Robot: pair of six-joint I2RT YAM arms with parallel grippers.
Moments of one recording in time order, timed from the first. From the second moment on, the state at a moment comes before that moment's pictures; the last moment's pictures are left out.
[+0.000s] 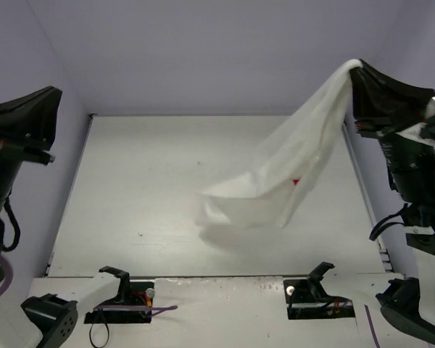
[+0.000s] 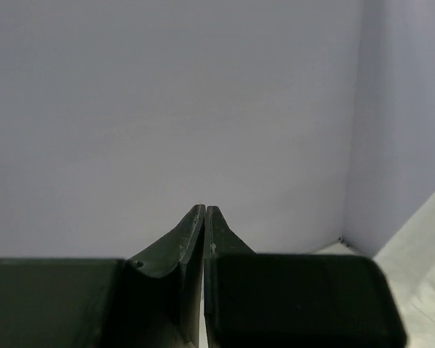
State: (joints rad) left arm -0.27 1.07 2.25 -0.70 0.21 0.00; right arm 0.67 1.04 1.91 -0.23 0.05 -0.46
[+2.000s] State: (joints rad) left arm -0.50 1.63 0.97 -0.42 -0.10 -0.90; right arm 0.51 1.10 0.71 -0.30 0.36 0.42
